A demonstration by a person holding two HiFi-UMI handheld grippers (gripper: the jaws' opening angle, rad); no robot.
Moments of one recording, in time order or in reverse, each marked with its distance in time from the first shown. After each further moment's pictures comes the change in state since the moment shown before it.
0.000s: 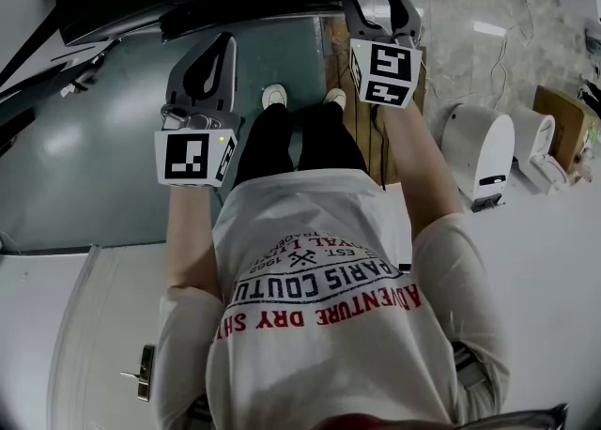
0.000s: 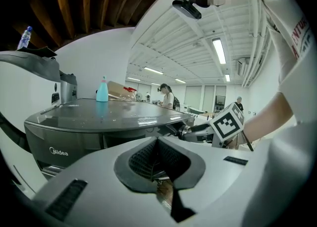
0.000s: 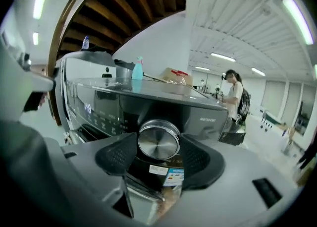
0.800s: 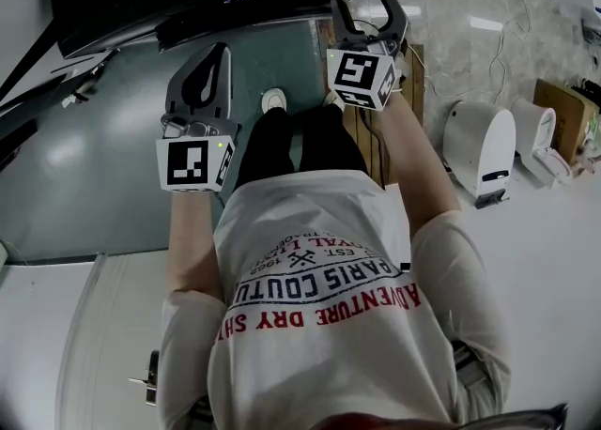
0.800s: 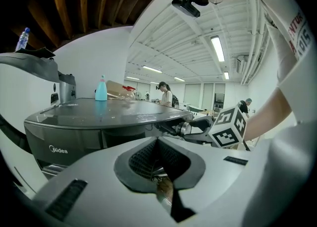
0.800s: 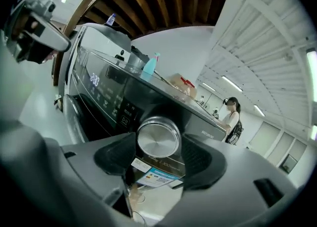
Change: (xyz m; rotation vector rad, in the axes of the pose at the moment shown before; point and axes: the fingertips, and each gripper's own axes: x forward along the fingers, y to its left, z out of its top) left arm -0.001 -0.003 -0.008 0.020 0.017 -0.002; right arm -0.002 0.005 -0.004 -0.325 -0.020 -0.106
